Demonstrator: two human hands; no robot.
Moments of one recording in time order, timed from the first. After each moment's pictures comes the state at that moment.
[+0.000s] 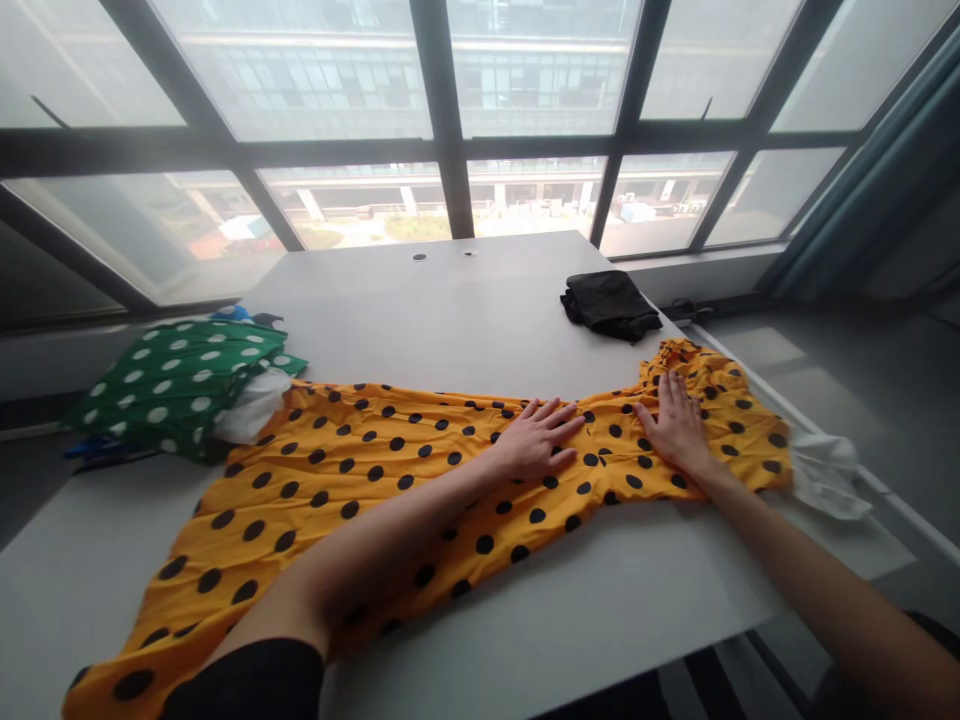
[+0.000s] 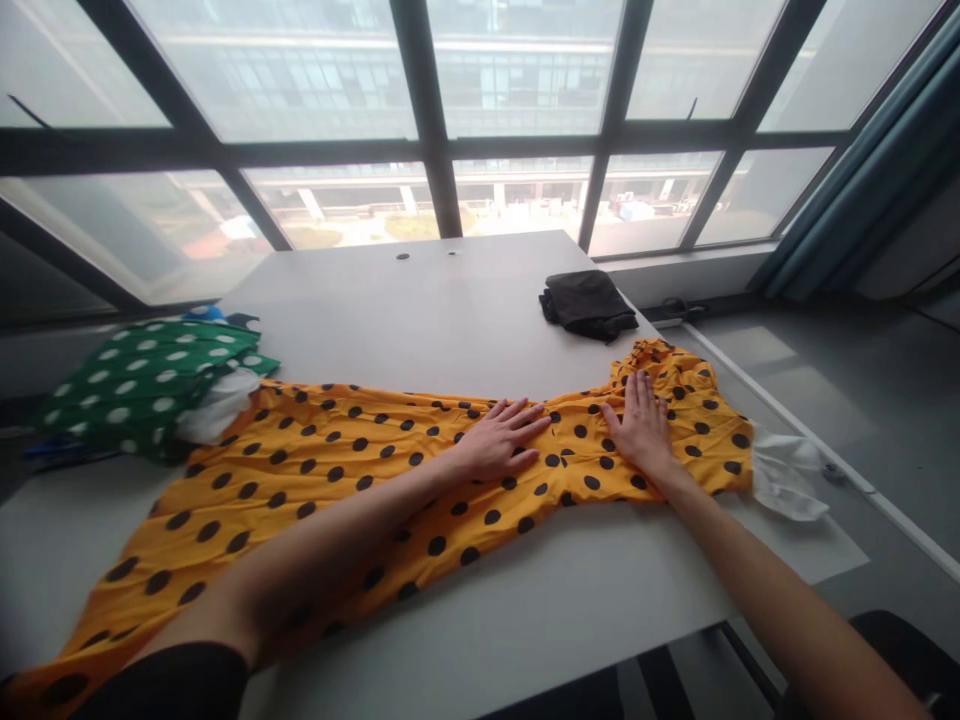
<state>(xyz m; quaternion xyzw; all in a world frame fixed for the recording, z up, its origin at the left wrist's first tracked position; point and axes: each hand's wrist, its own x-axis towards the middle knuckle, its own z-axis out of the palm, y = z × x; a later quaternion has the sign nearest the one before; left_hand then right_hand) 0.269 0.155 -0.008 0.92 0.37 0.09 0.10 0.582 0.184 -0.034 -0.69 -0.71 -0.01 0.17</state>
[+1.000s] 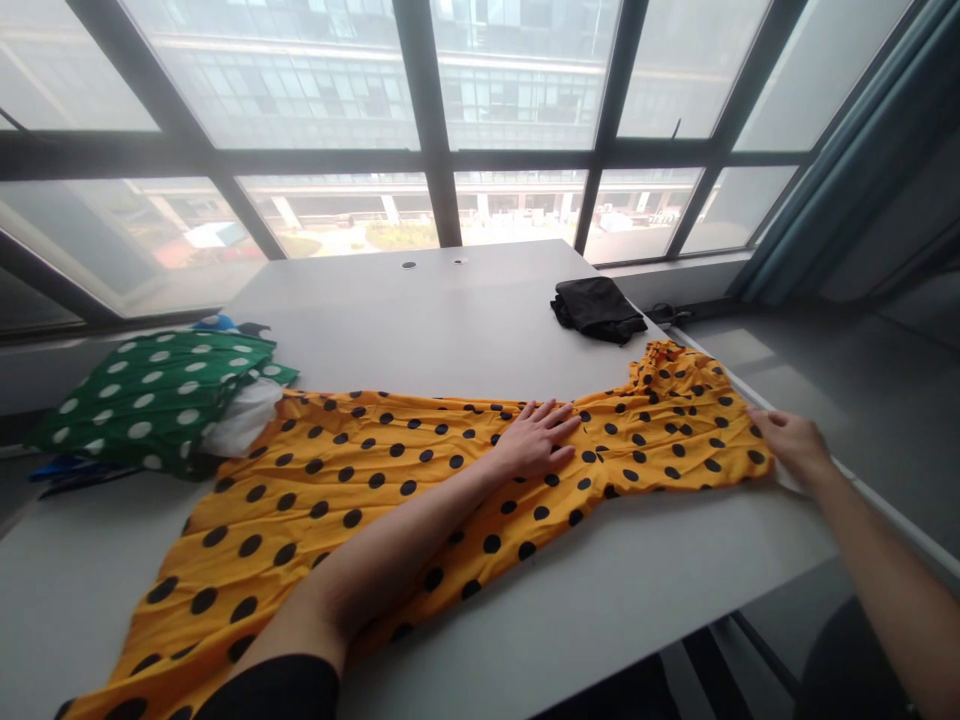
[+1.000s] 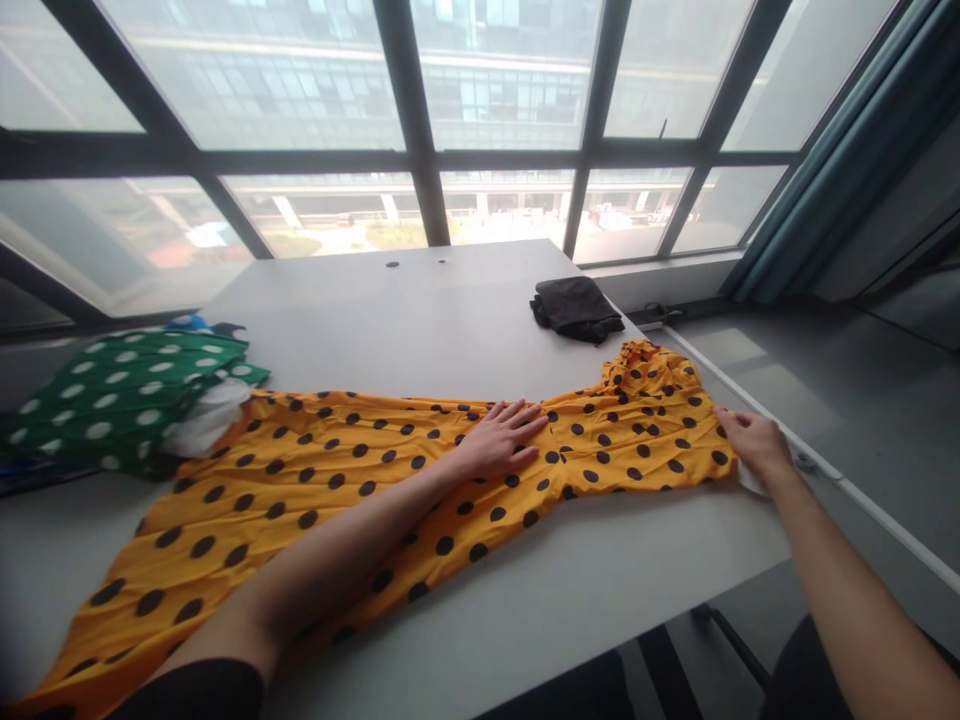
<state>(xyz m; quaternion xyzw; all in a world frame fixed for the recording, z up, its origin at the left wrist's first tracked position) 0.268 0.155 -0.007 0.92 0.37 0.09 0.10 0.751 0.140 0.009 -0.82 -0.46 0.18 0.28</state>
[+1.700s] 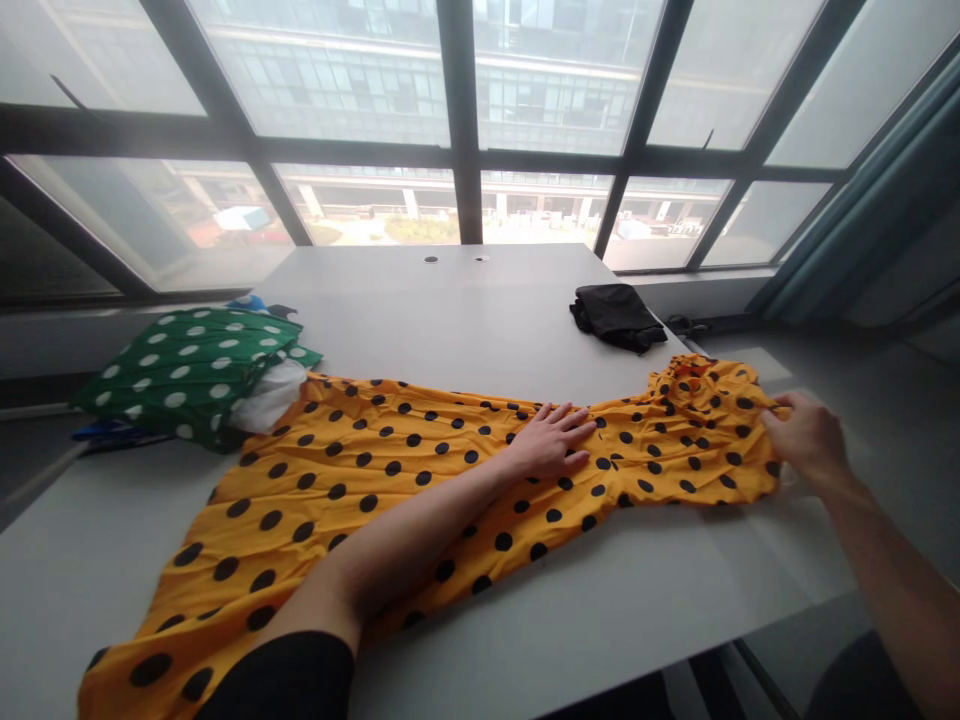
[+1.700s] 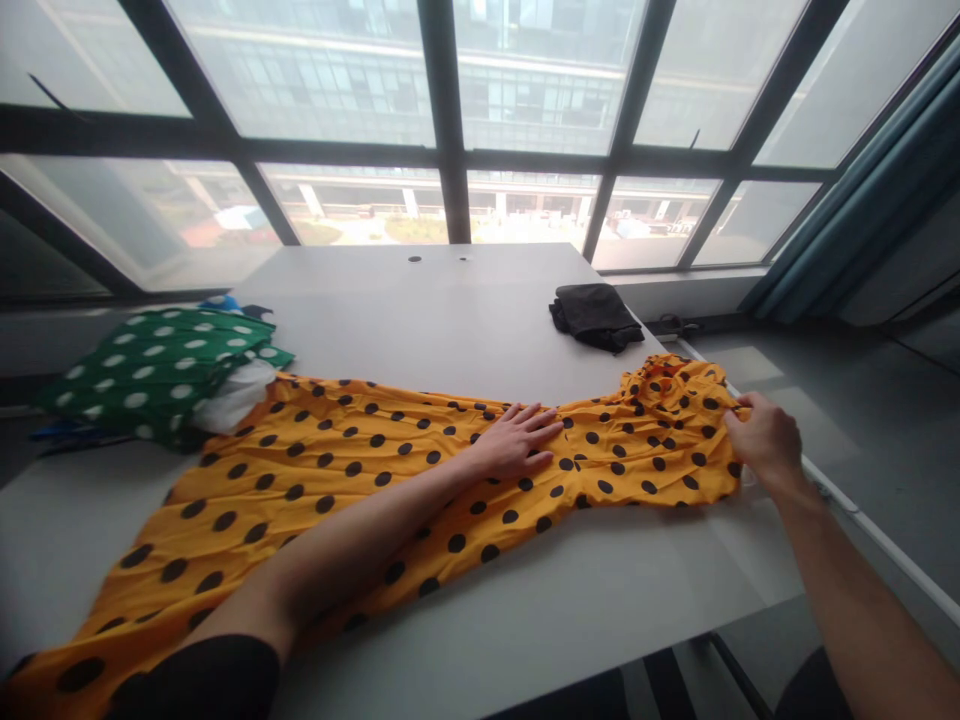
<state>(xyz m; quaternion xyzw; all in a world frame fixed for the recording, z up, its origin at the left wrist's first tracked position) 0.266 0.155 -0.010 0.92 0.36 0.11 0.10 0.701 0.167 0.050 -0.81 -0.56 -0.07 0.17</state>
